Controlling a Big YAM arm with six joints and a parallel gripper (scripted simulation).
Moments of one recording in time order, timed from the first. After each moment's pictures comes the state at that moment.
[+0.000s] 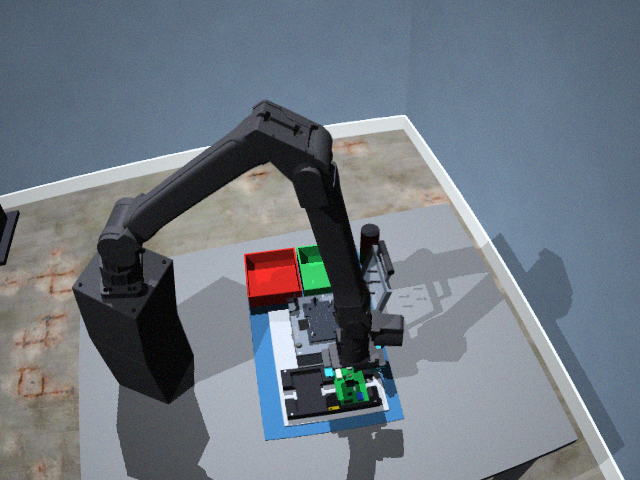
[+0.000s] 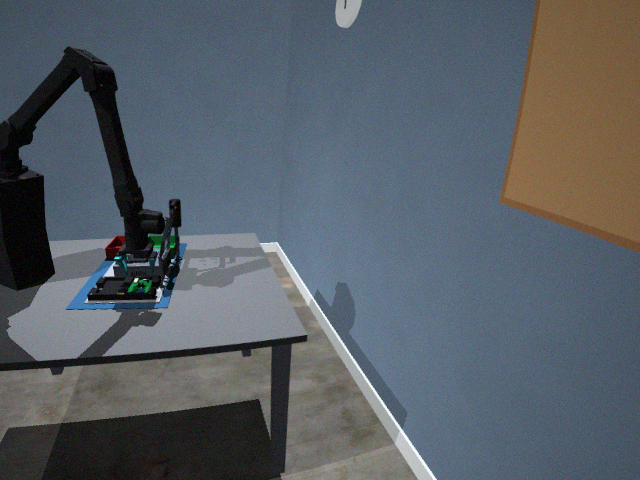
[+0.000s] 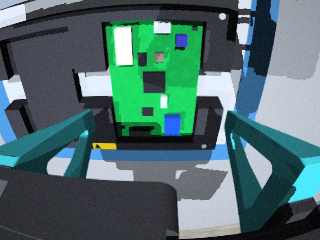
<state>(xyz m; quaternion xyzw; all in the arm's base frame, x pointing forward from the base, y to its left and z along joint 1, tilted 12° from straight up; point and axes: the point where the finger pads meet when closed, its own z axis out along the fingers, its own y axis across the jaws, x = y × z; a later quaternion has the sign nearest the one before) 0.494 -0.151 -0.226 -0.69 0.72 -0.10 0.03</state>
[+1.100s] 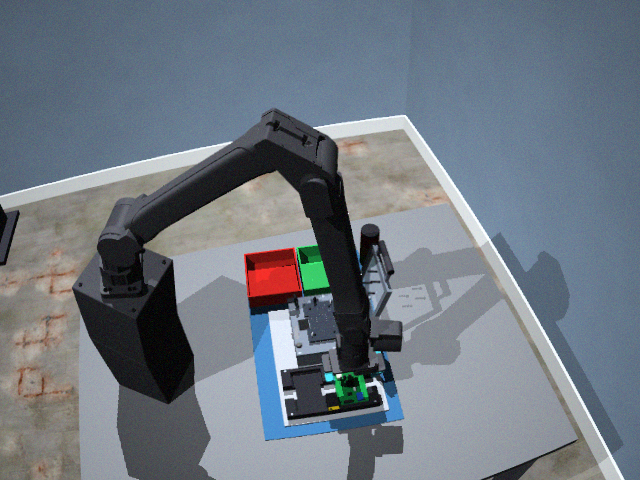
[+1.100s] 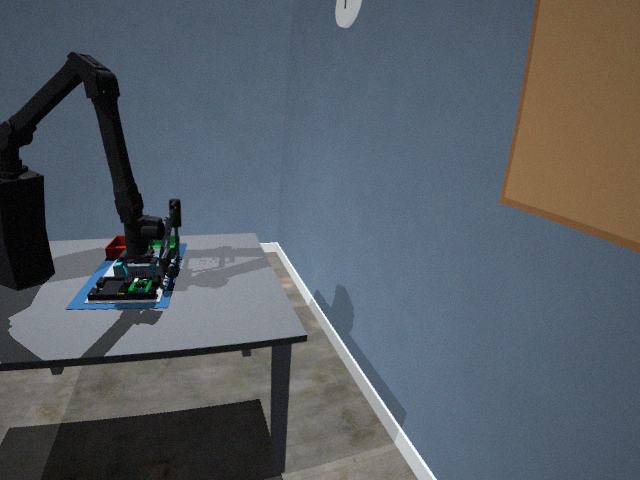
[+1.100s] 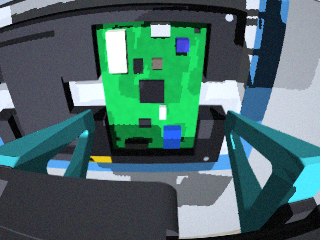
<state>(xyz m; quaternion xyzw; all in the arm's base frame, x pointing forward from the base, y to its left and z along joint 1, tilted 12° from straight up) 0.499 -0.155 -0.244 -0.69 0.72 -0.10 0.03</state>
